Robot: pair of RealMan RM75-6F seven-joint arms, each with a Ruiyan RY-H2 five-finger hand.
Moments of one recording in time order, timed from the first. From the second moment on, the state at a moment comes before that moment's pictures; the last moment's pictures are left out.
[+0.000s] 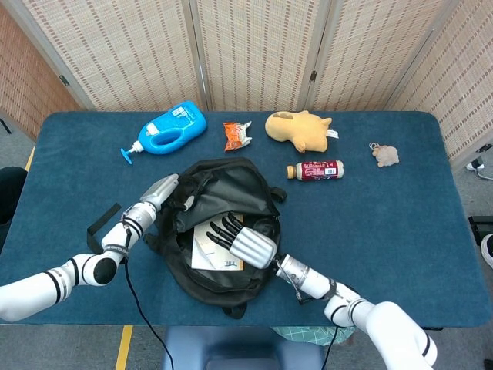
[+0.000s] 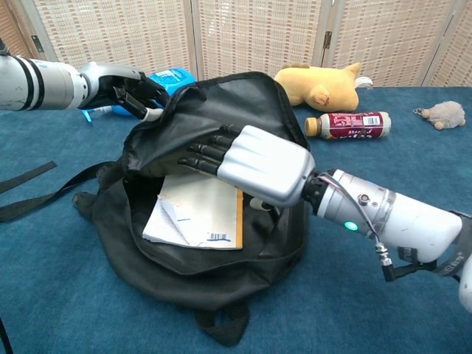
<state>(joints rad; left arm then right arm) -0.98 -1.41 -0.29 -1.30 0.82 0.51 -0.23 0.88 -2.02 -0.05 -0.63 -1.77 1.27 -0.34</state>
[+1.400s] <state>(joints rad) -0.57 -1.19 -0.13 -1.63 1.12 1.16 -0.02 0.40 -1.23 -0.10 -1.43 -1.59 1.54 -0.14</state>
